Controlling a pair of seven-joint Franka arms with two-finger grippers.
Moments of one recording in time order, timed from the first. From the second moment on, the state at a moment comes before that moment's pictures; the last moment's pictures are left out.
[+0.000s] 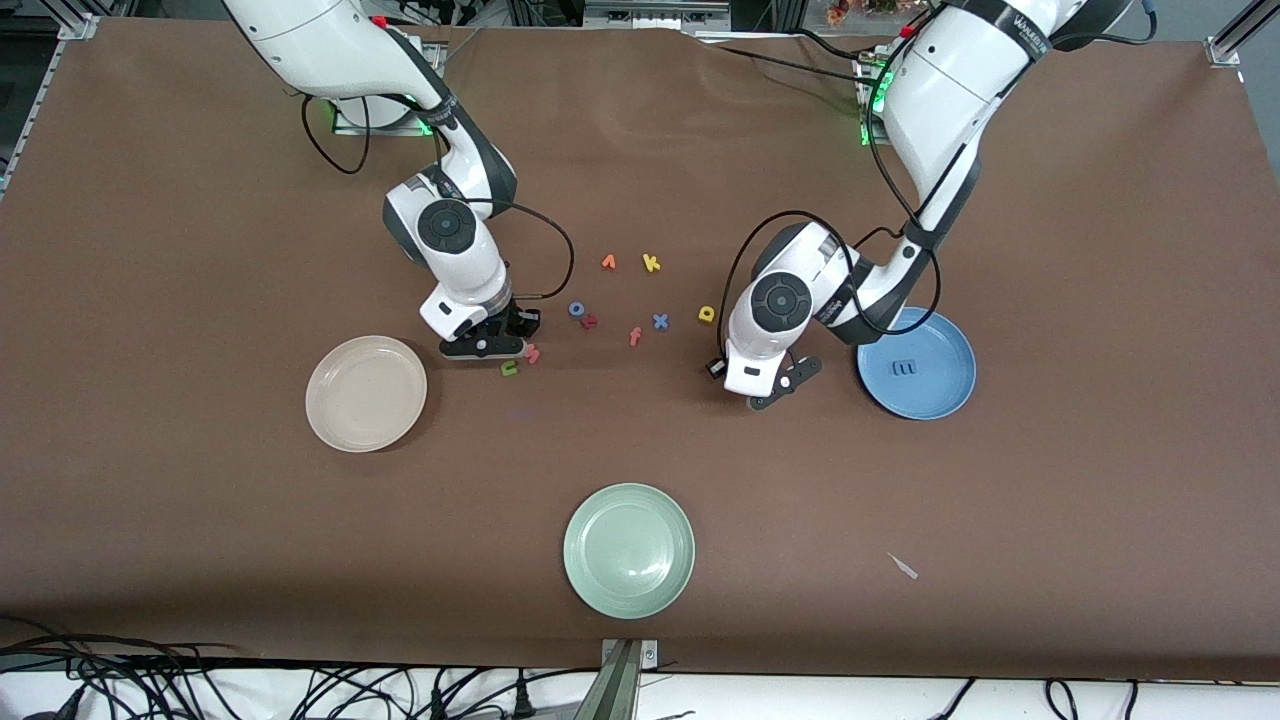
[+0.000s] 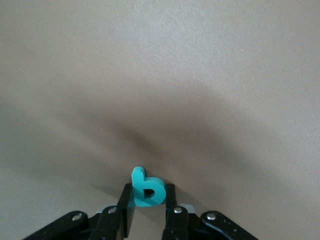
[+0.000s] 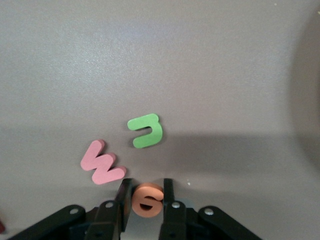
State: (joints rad) left arm -0.29 0.72 -0.31 -1.73 0.14 2.31 -1.25; right arm 0.40 0.50 0.13 -2.13 -0.22 2.68 0.67
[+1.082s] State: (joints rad) left arm 0.06 0.56 -0.28 -1.77 0.16 1.90 -0.50; right arm 0.40 0.44 -0.07 -2.01 -0.23 2.43 0.25
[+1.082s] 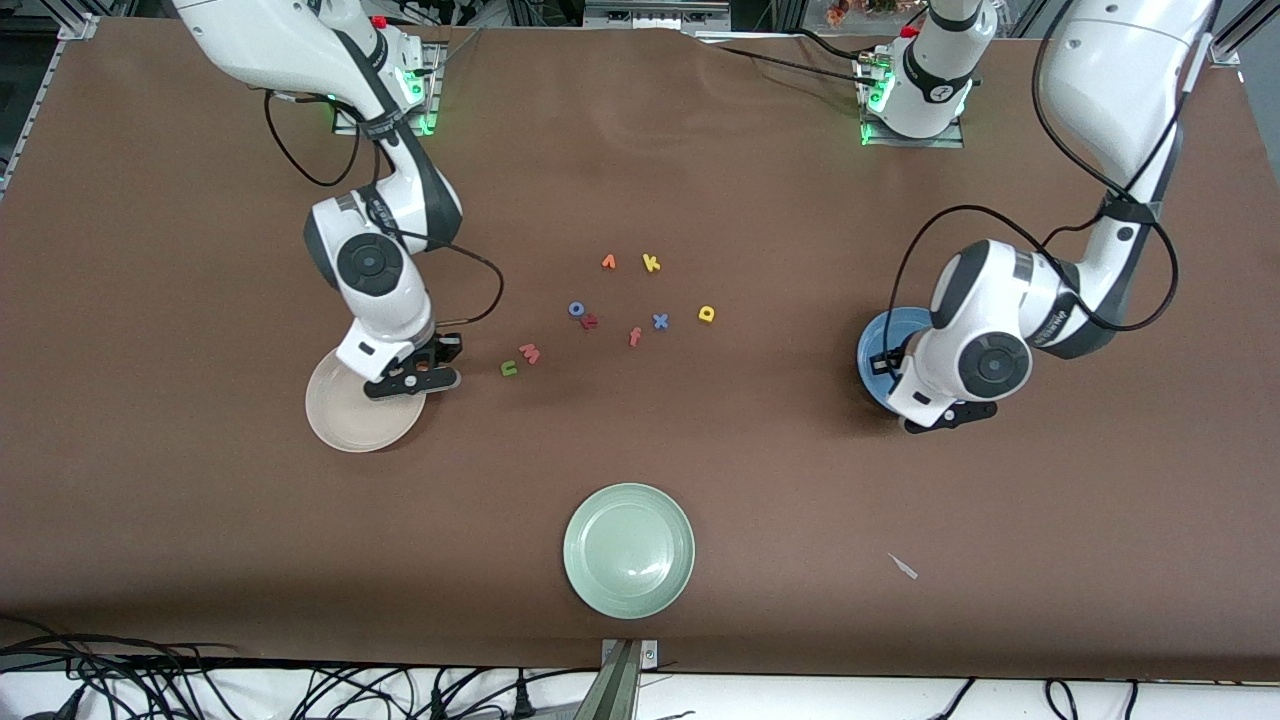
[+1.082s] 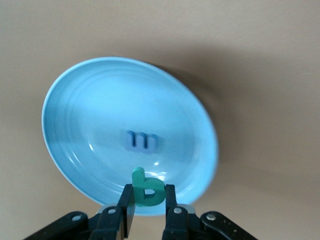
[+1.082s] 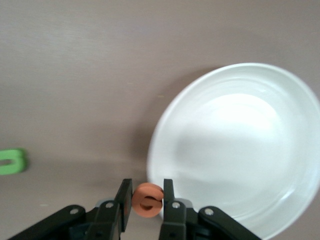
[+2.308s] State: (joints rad) left arm 0.05 0.58 -0.46 -1.74 0.16 1.92 -0.46; right arm 0.37 0.45 0.05 -1.94 -0.10 2.40 0.36
